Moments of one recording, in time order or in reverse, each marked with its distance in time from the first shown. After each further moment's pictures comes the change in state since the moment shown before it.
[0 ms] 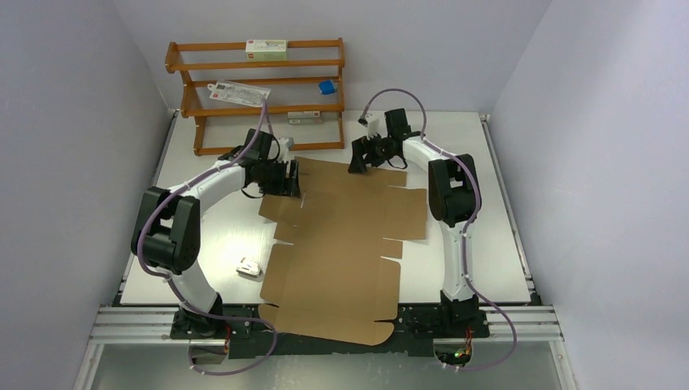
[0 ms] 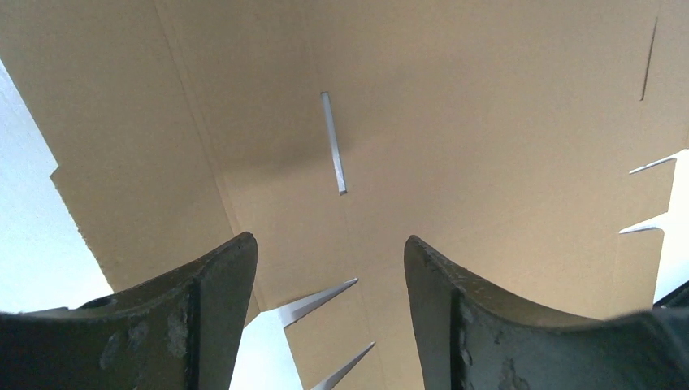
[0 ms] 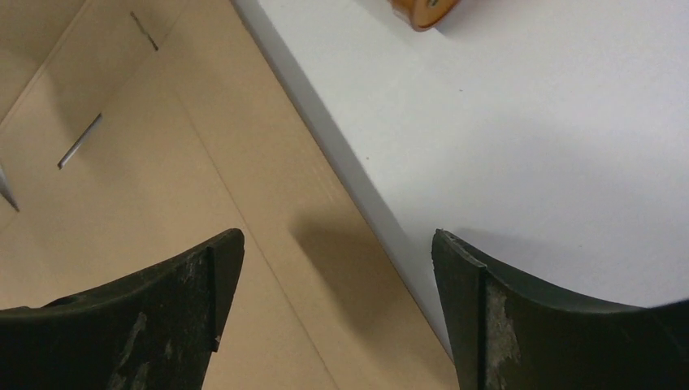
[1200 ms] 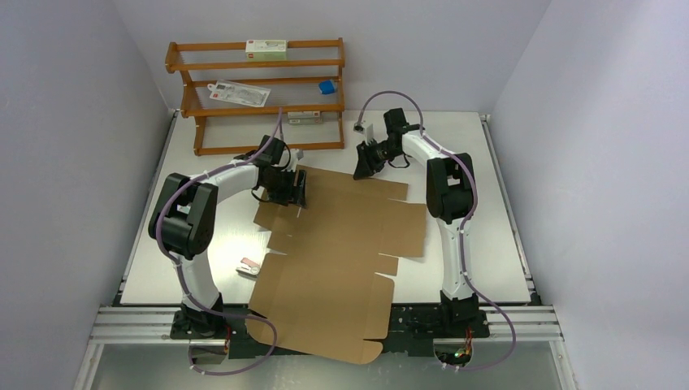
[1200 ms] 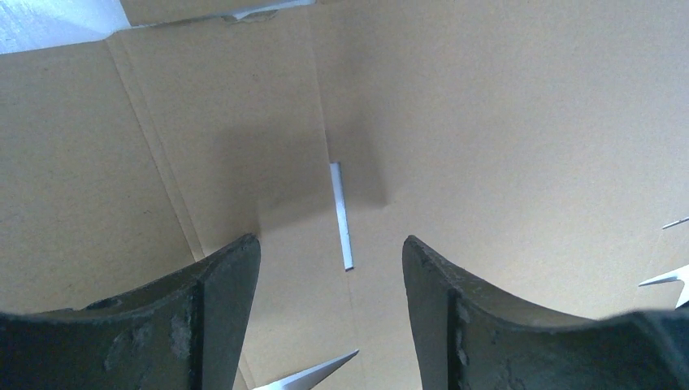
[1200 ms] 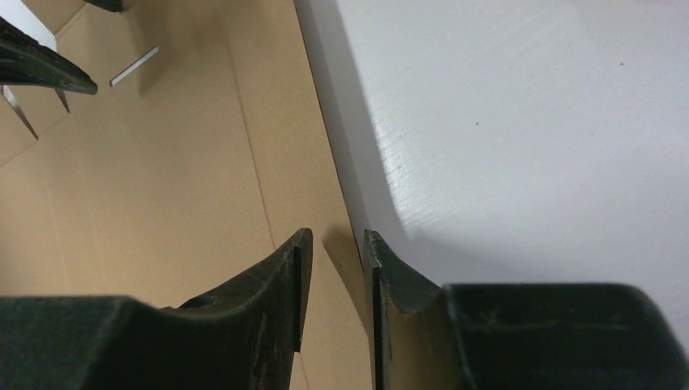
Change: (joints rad) left arm -0.050 0.150 0.034 -0.014 -0.009 0.001; right arm -0.004 0.075 0.161 -0.357 -0.196 -0.261
